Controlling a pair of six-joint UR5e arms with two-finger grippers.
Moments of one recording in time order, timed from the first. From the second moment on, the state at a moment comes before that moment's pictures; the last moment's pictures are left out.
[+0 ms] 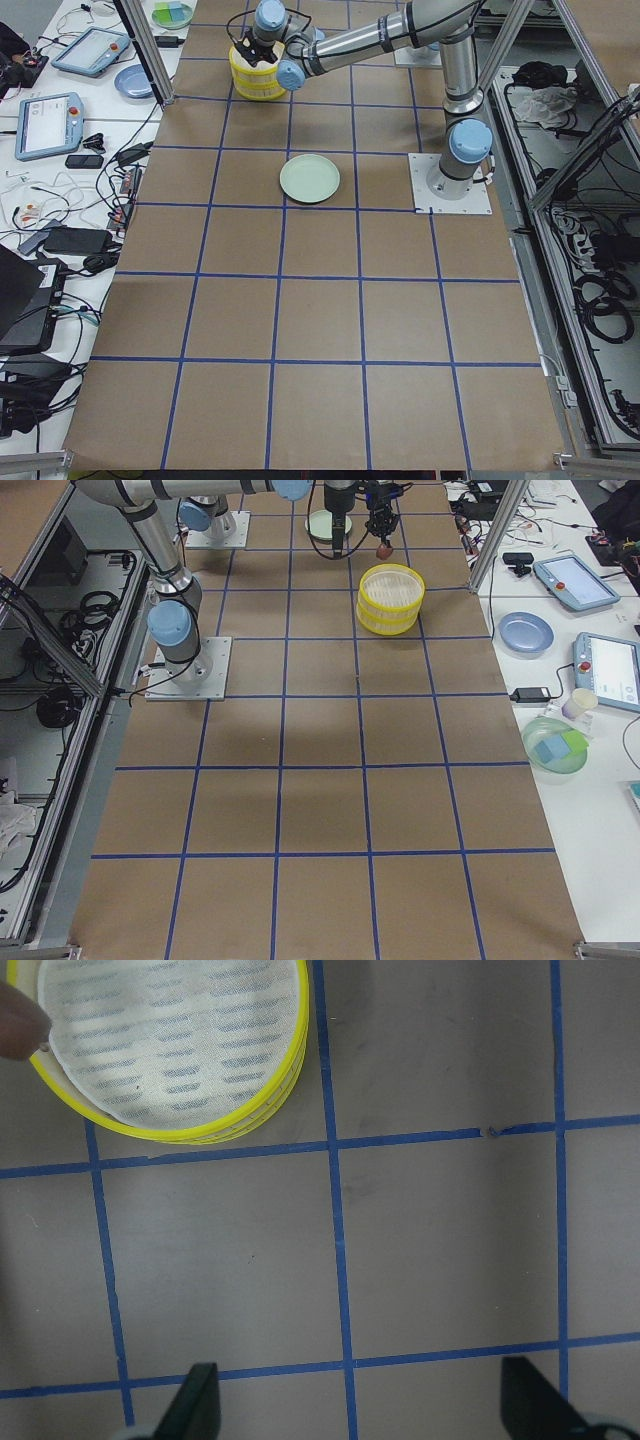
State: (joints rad) left arm -1.75 -2.04 -1.61 -0.65 1.02 -1.19; right arm 1.59 -1.61 1.56 -1.55 -1.59 0.10
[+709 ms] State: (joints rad) left arm -1.79 -2.11 -1.54 -0.63 1.03 -1.28; right arm 1.59 -1.62 1.56 -1.56 -1.60 0.10
